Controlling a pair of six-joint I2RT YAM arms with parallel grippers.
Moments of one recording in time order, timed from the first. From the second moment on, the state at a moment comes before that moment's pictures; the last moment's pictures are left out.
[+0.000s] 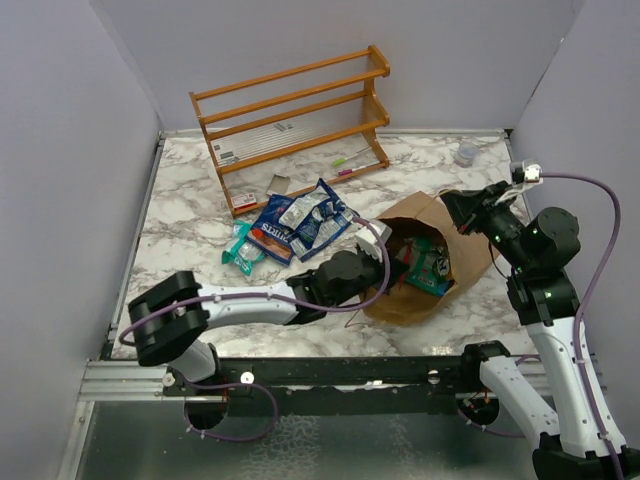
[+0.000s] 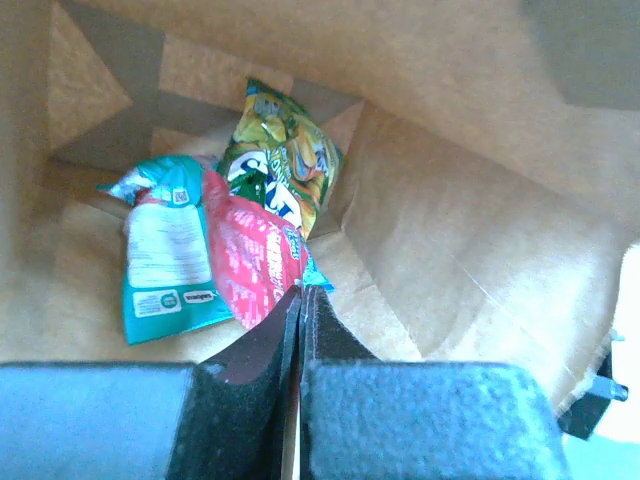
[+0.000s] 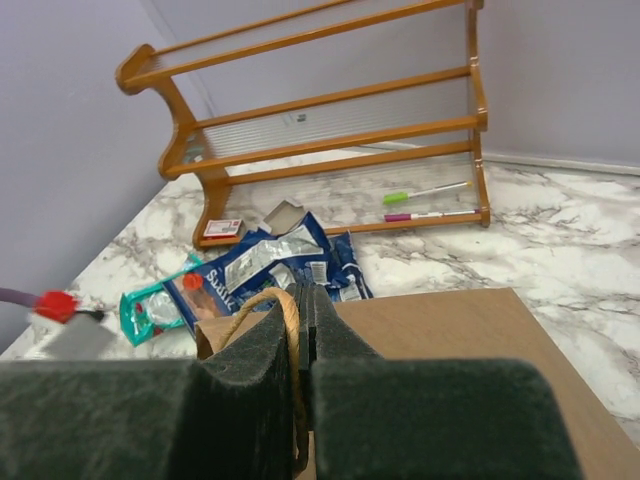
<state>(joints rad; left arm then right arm) -1.19 1.59 0.88 0.56 -0.20 -0.53 0.13 0.69 0.89 -0.14 -0.39 0.29</state>
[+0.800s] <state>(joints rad) -1.18 0.74 0.61 0.31 -0.51 -0.23 0.13 0.65 0.89 -0.15 -0.23 0.31</state>
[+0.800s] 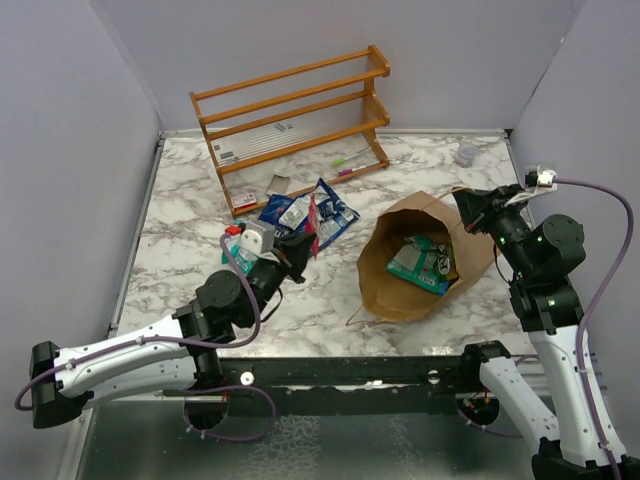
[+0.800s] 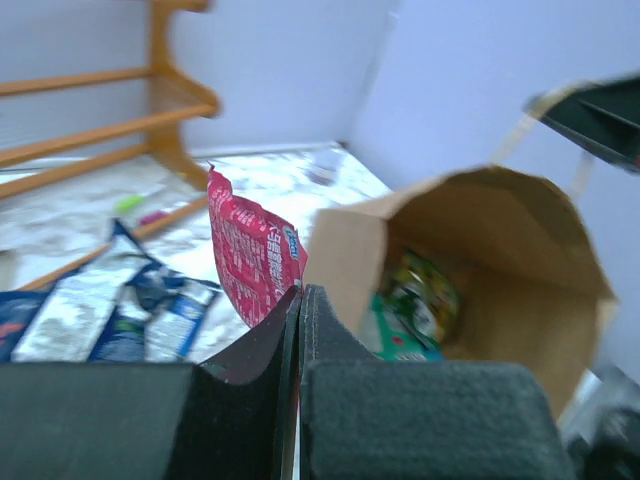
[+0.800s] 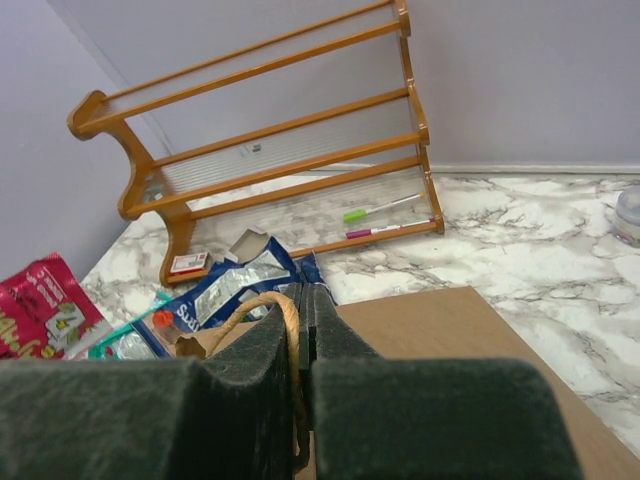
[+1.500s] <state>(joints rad) -0.48 1.17 0.68 0.15 -0.37 -0.68 0.13 0.64 0.89 -0.16 -0.23 0.32</state>
